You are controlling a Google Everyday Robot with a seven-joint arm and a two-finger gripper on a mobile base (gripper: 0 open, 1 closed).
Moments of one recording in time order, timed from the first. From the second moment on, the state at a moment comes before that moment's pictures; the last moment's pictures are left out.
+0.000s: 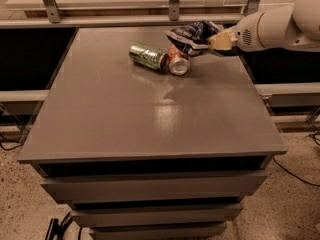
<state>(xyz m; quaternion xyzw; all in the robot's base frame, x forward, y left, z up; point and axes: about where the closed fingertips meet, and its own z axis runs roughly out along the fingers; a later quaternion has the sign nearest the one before) 0.699 -0.176 0.934 -0.29 0.81 0.14 0.49</state>
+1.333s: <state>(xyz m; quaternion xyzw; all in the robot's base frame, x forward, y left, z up) 0.722 -0.197 0.925 -0.09 0.84 0.16 0.51</state>
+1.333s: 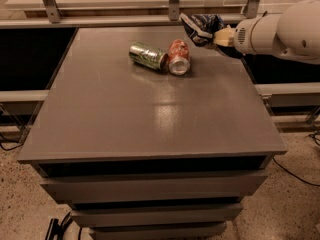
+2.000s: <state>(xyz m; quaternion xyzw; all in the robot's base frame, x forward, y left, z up) 0.721 -0.195 0.921 -0.08 0.83 0.20 0.51</state>
